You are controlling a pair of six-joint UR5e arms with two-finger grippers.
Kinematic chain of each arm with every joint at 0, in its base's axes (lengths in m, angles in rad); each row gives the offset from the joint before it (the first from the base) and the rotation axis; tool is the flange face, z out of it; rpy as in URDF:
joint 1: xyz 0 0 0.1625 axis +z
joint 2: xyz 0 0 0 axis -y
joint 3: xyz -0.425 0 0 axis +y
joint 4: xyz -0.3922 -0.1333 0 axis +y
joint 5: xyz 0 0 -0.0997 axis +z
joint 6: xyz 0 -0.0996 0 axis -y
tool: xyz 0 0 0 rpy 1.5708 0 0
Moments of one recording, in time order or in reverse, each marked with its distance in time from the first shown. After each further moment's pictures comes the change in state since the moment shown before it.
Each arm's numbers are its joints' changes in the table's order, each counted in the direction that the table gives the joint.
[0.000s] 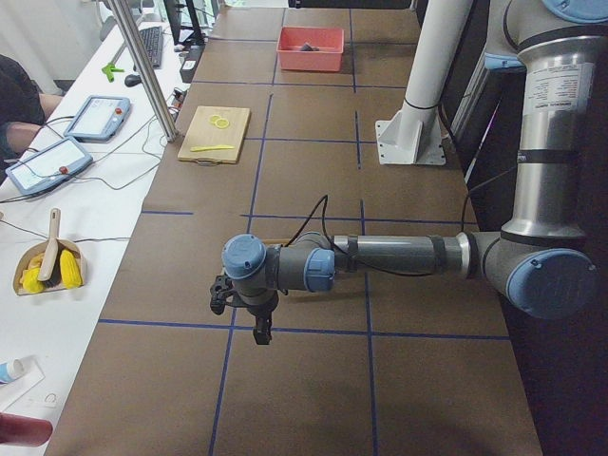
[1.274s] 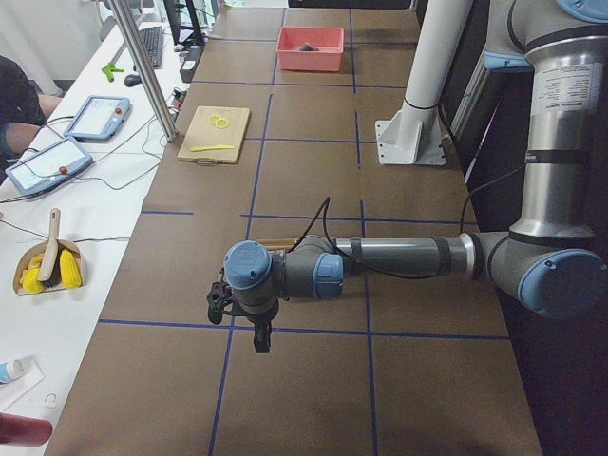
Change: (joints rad) left arm -0.048 0.010 0.008 -0.004 0.022 0.000; right arm 0.096 -0.009 0.141 -0.025 0.016 0.054
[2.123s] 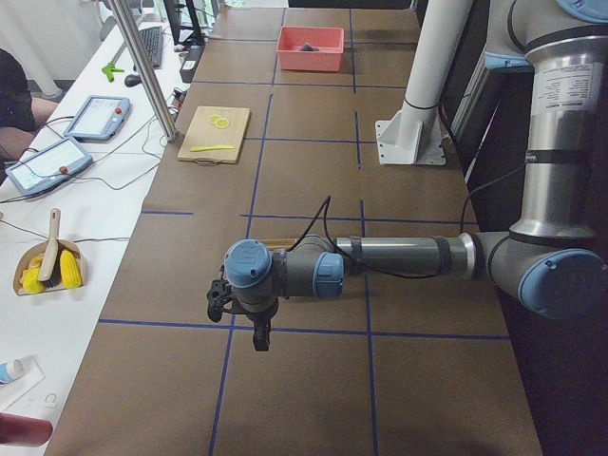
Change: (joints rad) left arm 0.000 0.001 0.009 0.008 0.003 0.000; right arm 0.015 -0.002 -0.045 -0.002 0.021 0.016
